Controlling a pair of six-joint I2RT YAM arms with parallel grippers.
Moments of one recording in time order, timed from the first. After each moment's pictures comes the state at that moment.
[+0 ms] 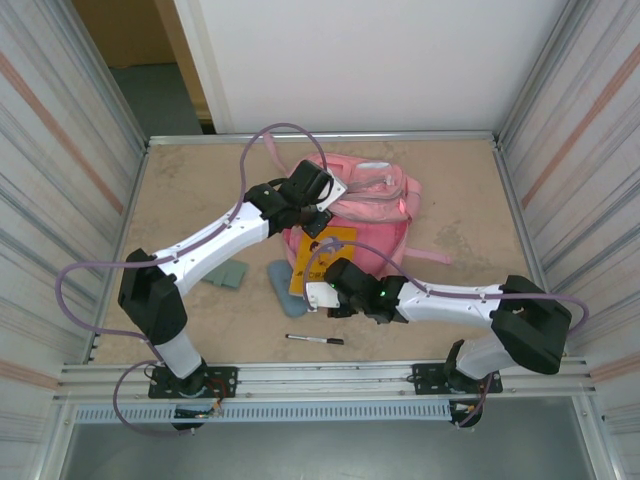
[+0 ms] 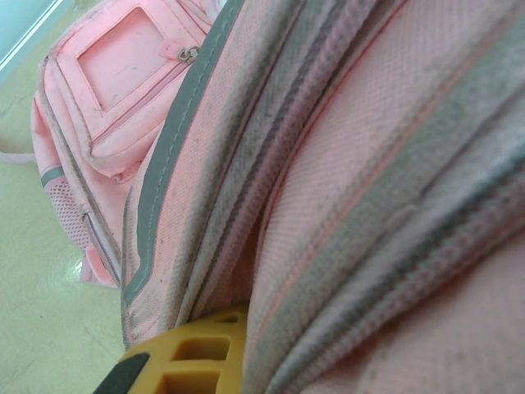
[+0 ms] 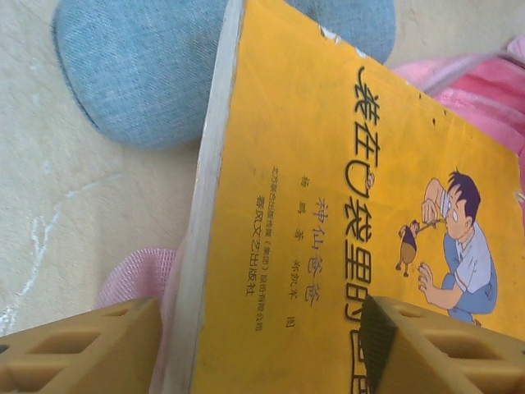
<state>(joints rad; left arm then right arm) -0.77 1.69 1.53 -0.74 -0.15 0.15 1.07 1.41 0.71 -0.18 0.20 -0.68</state>
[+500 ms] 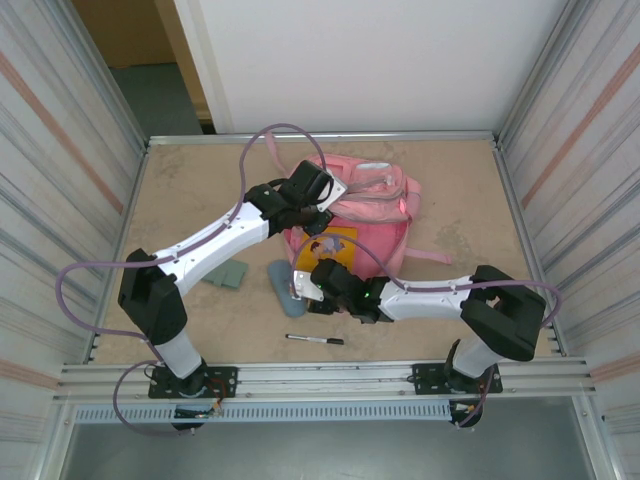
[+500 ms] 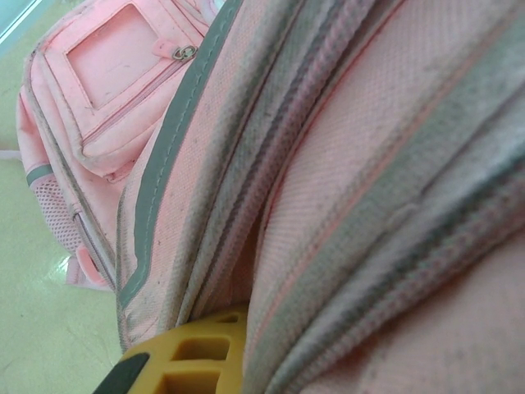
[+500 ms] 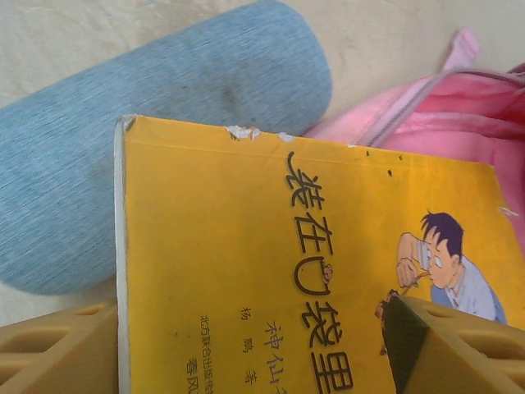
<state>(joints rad) -0.77 1.69 1.52 -0.74 -0.13 0.12 1.10 1.55 0.75 0.02 0.30 -0.47</state>
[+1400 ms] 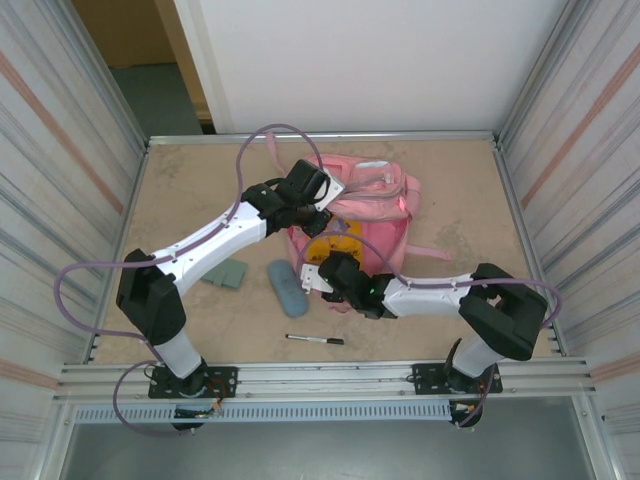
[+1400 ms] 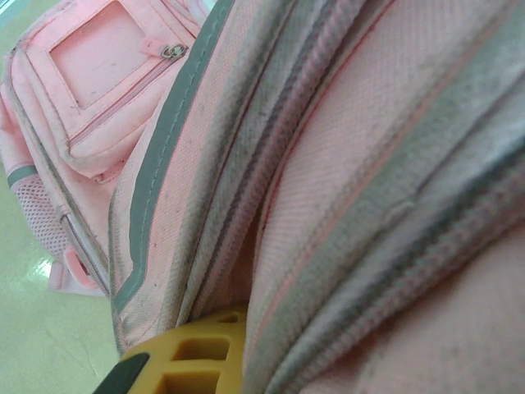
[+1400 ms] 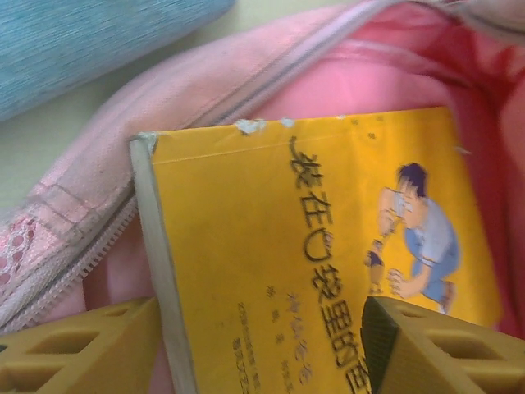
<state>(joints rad) -0.75 1.68 1.51 -0.73 -0.07 0.10 1.03 1.55 0.73 0.02 0.39 -0.63</state>
